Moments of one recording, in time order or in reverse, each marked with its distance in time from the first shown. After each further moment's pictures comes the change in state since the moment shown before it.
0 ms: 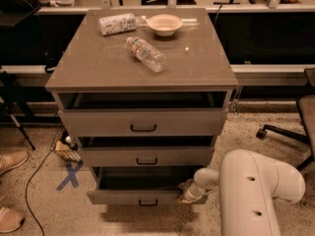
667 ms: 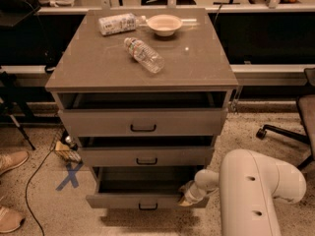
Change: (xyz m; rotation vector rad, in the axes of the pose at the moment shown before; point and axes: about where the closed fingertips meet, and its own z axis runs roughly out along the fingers) arm 0.002 0.003 -0.003 -0.002 0.007 0.011
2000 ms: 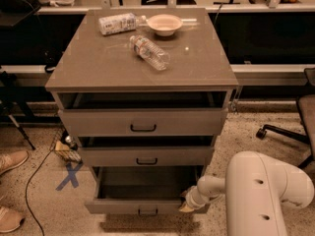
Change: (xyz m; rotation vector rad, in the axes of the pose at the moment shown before) arm 0.006 0.024 -0.002 0.007 -0.013 0.041
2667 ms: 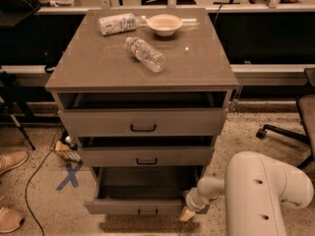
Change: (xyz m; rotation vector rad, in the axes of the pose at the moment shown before) arm -0.001 0.006 0.003 -0.011 0.000 0.000
